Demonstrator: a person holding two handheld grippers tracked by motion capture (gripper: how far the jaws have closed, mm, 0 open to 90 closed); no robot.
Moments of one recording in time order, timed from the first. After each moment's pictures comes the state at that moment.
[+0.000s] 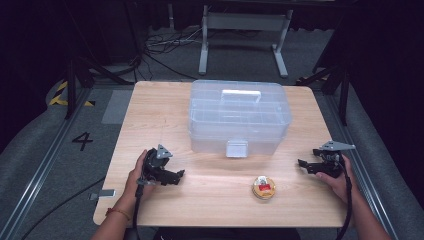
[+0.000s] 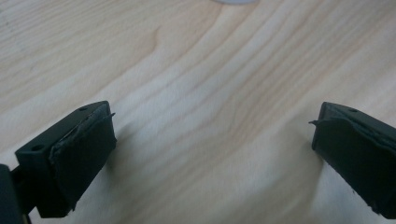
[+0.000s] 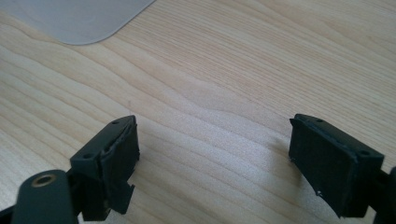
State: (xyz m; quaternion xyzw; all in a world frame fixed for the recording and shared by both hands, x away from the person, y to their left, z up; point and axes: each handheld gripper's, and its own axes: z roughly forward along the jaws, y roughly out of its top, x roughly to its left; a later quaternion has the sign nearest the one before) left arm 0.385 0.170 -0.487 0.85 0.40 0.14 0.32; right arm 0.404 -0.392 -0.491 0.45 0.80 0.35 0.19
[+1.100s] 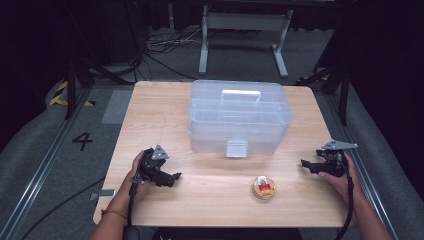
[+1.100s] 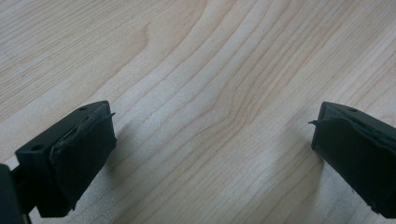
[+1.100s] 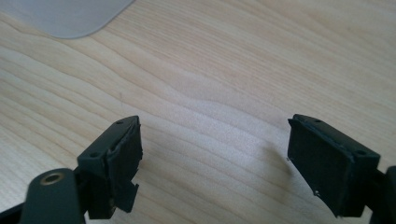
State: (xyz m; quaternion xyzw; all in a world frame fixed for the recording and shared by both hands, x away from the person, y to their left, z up) left arm 0.382 0.190 -0.487 0.87 0.35 0.13 0.33; right arm 0.401 -0.396 -0.480 0.46 0.80 0.33 0.20
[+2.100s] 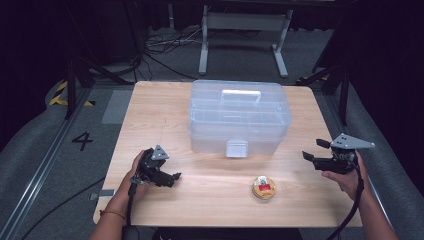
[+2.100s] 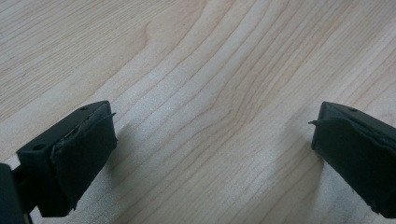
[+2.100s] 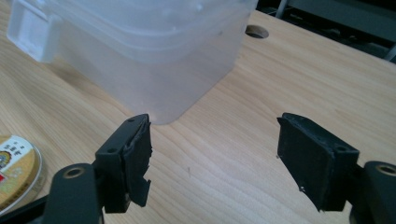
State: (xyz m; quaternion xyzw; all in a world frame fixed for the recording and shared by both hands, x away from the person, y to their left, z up) left arm 0.381 0.190 -0.487 0.87 0.35 0.12 0.33; right arm 0.372 -0.372 -0.410 0.38 0.79 0.41 0.25
